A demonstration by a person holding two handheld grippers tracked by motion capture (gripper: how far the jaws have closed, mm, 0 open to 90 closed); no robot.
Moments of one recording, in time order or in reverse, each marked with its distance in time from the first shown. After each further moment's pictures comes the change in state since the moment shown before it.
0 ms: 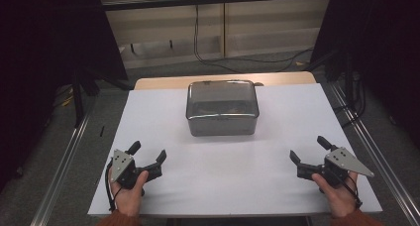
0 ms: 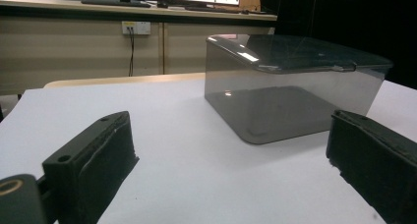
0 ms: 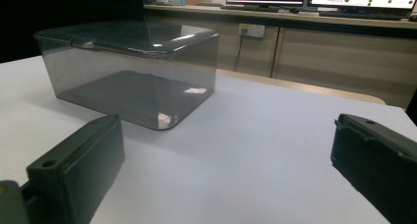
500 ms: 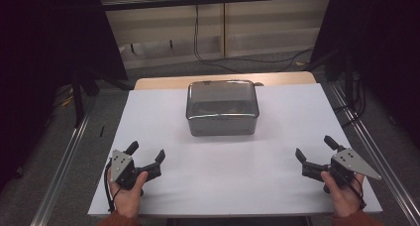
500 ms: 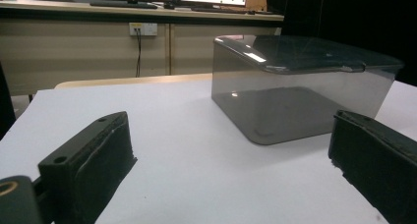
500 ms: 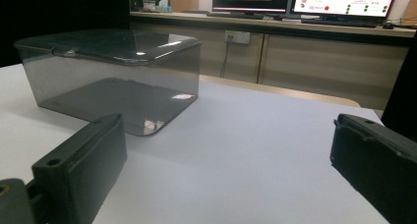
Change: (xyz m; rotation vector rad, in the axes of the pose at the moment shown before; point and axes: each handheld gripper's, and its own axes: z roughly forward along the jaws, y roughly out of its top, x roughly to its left) left arm 0.002 0.001 -0.002 -0.012 0.024 -0.006; right arm -0.008 0.001 -0.008 -0.027 -0.051 0.000
